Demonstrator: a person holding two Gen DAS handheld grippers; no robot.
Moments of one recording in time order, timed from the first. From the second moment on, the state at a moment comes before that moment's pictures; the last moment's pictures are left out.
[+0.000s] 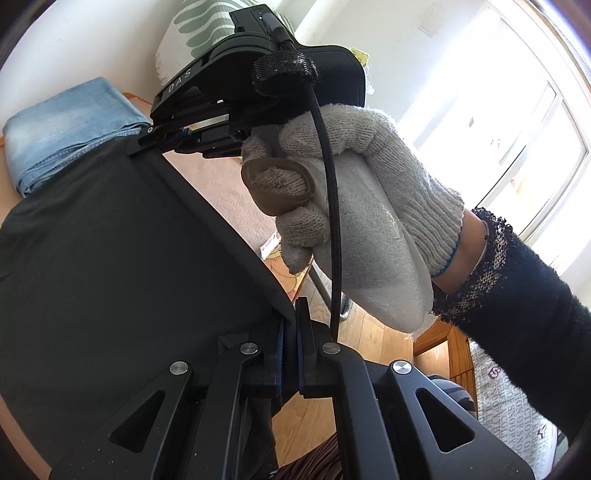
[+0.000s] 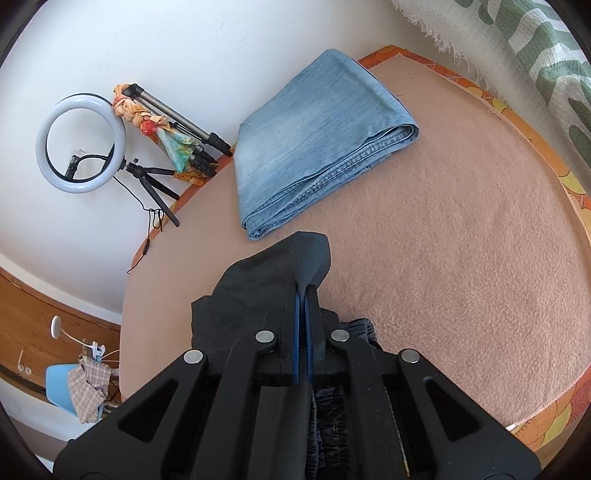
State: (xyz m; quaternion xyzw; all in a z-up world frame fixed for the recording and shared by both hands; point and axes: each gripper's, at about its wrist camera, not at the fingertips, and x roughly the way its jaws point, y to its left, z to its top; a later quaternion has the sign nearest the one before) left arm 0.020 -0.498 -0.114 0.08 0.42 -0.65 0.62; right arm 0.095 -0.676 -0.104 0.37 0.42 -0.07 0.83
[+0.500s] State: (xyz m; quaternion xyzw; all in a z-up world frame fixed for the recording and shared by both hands) left arm -0.009 -0.529 -0.123 0.11 0.42 -0.64 0.63; right arm 0.090 -0.678 -0.100 0.32 0.43 -0.08 0.84
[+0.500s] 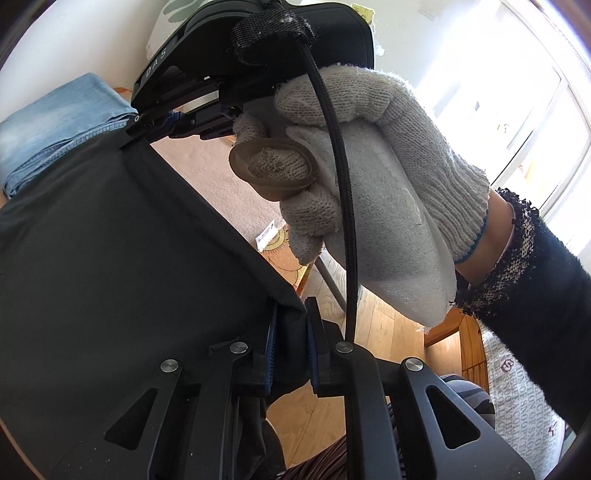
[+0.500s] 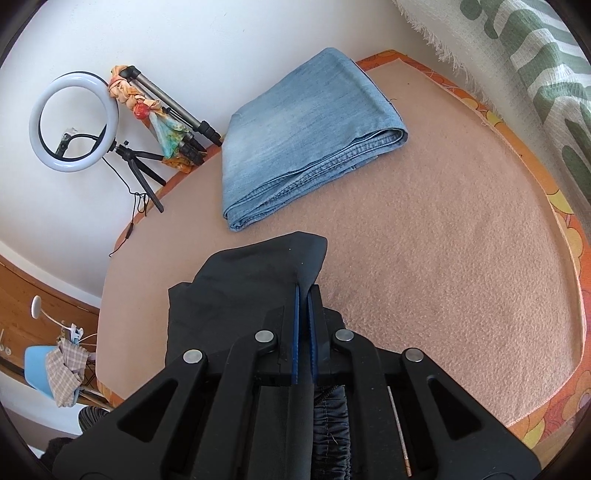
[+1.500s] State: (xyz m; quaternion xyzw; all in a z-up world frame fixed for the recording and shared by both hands) left arm 0.080 -0.391 -0.073 0.04 0.42 -0.58 0.70; right arm 0.008 -0.647 -0.048 0.25 0.42 -0.07 0.87
